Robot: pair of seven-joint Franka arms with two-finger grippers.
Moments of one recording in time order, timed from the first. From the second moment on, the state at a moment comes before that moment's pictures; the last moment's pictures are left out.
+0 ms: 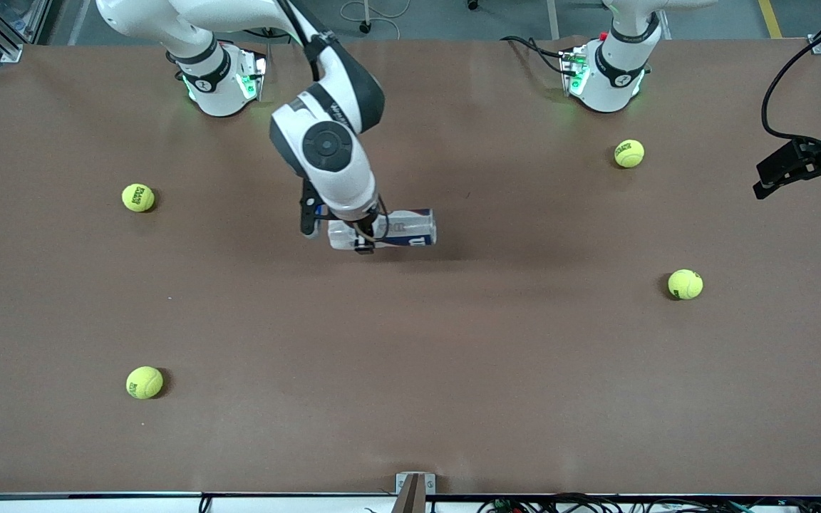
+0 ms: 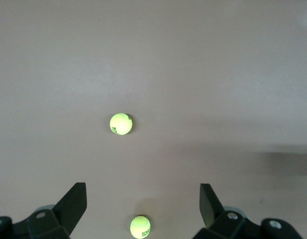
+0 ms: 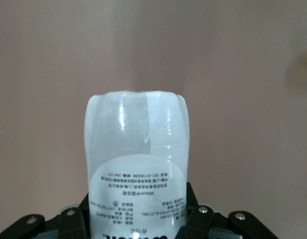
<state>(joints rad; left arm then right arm) -0.02 0.04 -0.02 -1.44 0.02 1.53 -0.08 0.77 0.48 -0.05 -1.64 0.13 2.11 2.23</state>
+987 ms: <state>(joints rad) -0.02 0.04 -0.02 -1.44 0.02 1.53 -0.08 0.89 0.88 -0.06 -1.23 0.10 2.11 2.34</state>
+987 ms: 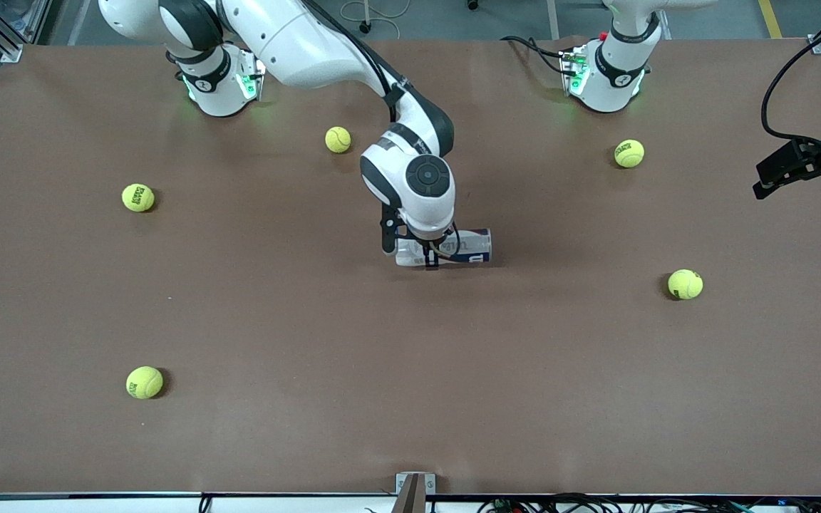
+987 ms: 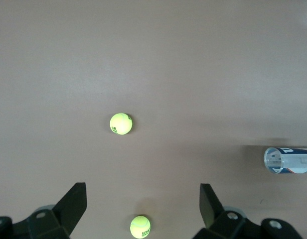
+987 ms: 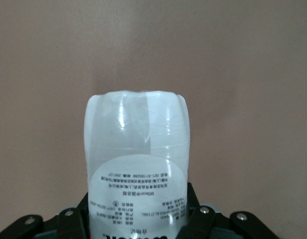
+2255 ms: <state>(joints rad) -0.02 0.04 -0.02 -1.44 0.02 1.53 -0.08 0.91 0.96 -0.07 -1.09 0.00 2.10 2.31</state>
